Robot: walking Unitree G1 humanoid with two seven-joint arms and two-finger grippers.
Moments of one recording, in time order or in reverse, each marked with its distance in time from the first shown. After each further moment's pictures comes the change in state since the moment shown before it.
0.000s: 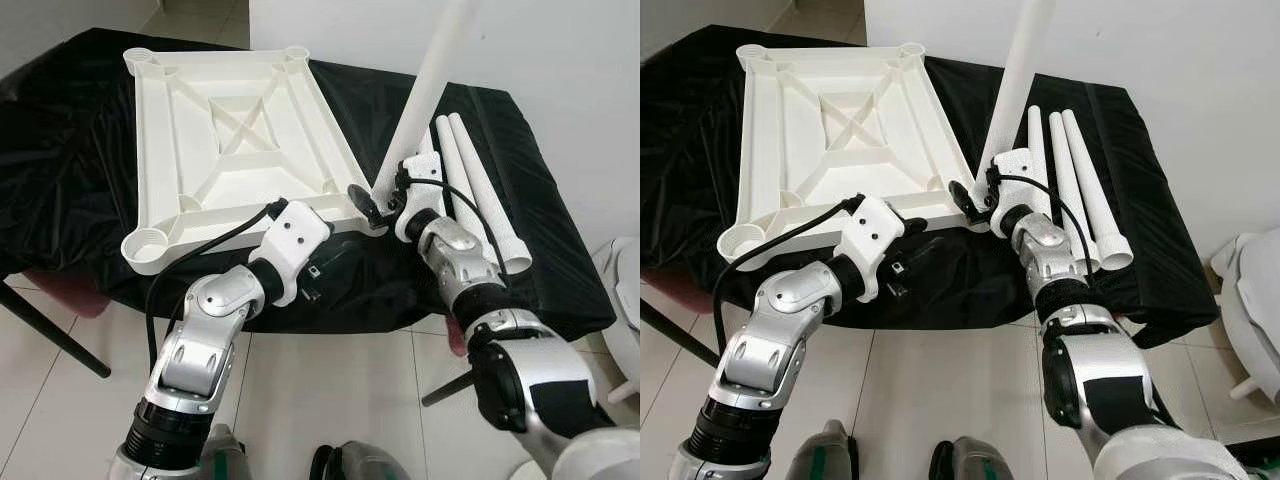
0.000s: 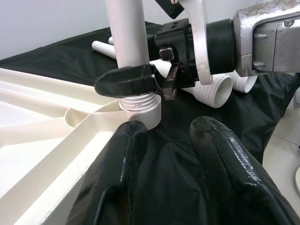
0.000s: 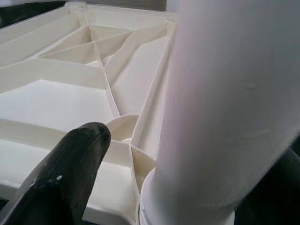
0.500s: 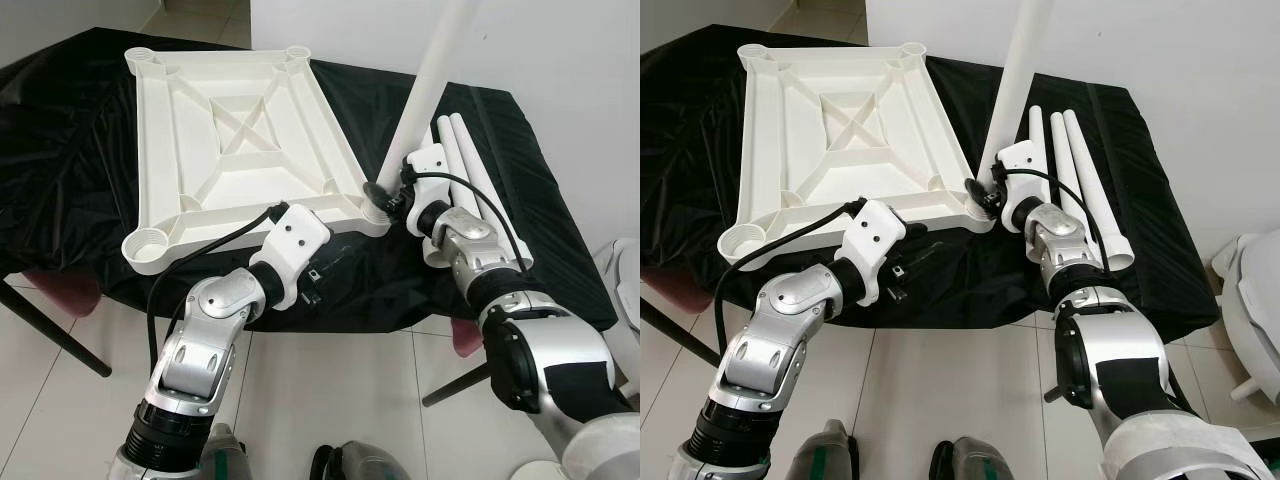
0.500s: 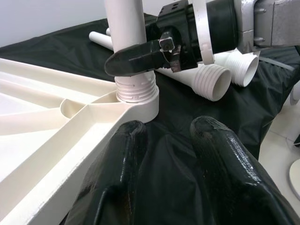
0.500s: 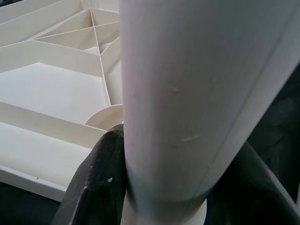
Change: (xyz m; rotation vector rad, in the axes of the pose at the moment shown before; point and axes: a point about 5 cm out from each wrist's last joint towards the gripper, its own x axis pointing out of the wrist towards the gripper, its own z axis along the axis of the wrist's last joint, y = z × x) left arm -0.001 -0.003 -0.002 -0.020 0.023 -0.008; right arm -0.002 -0.015 0.003 -0.070 0.065 0.028
